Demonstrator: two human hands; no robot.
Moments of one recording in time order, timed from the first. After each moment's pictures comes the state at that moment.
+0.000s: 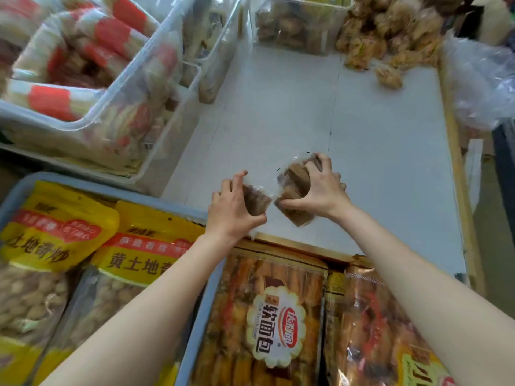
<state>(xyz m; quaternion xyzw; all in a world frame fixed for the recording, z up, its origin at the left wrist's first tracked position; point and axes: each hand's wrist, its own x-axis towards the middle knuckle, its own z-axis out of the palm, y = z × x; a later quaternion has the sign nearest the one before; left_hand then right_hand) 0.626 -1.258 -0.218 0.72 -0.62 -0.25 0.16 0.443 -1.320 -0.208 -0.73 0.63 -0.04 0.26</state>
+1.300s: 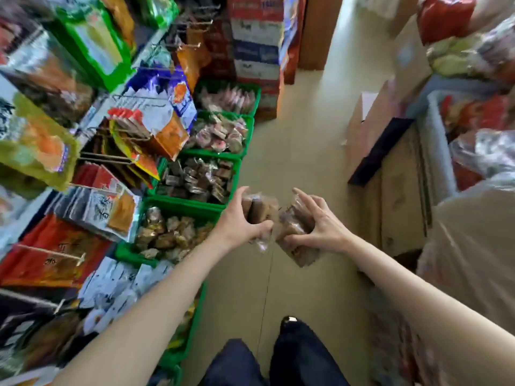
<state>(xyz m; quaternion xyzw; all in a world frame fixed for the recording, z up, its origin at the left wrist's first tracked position) 1.394 -0.563 -0.170 0.89 0.07 -0.15 0.42 1.409 -0.769 -0.188 -0.89 -0.09 0.22 0.38</state>
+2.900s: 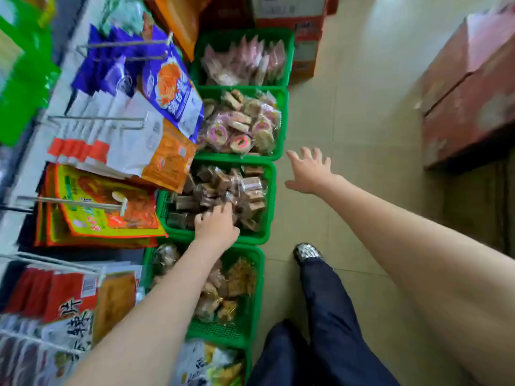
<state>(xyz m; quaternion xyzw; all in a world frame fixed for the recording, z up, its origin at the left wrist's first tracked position) 1.703 -0.375 -0.391 0.94 0.06 -0.35 -0.04 1.805 -0.569 -0.393 -0.94 -0.10 0.31 0.12</state>
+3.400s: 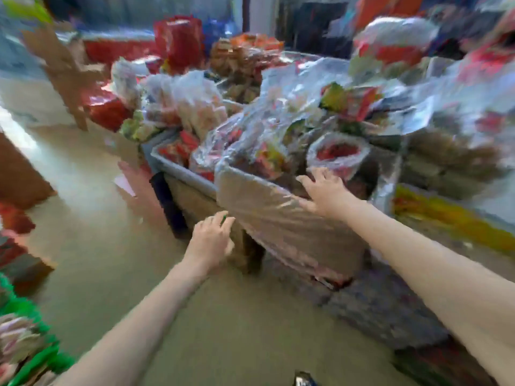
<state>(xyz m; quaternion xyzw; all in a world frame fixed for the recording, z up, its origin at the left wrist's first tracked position) 1.408 -0.748 -0.107 0.77 -0.64 0.01 0.05 1.215 -0.922 -0.043 -0.92 0.39 0.07 -0.02</state>
